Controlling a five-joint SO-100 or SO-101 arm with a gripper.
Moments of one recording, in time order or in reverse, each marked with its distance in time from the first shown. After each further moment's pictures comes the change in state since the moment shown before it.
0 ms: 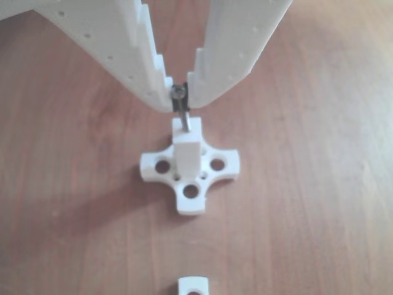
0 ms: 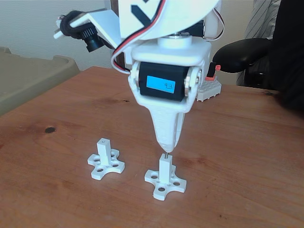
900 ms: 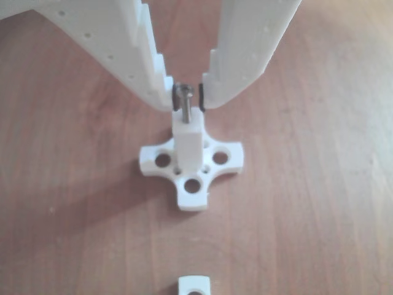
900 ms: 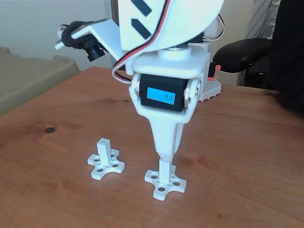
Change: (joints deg) arm 0.0 -1.9 0.3 -0.8 0.0
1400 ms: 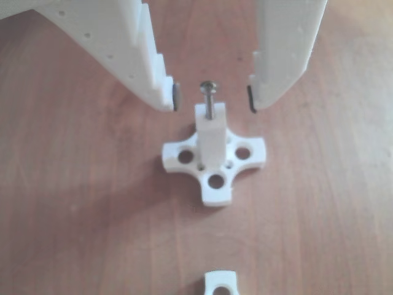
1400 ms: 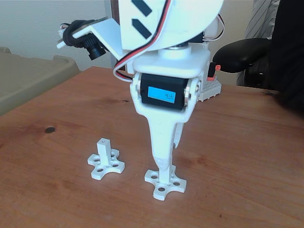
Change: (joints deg) arm 0.0 -0.1 0.0 3.9 -0.6
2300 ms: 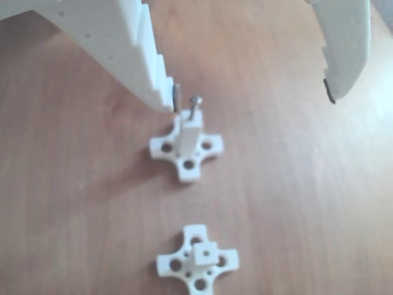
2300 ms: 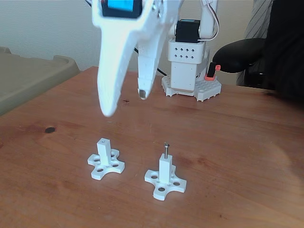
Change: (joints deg) arm 9.1 21.6 4.3 2.8 -3.7
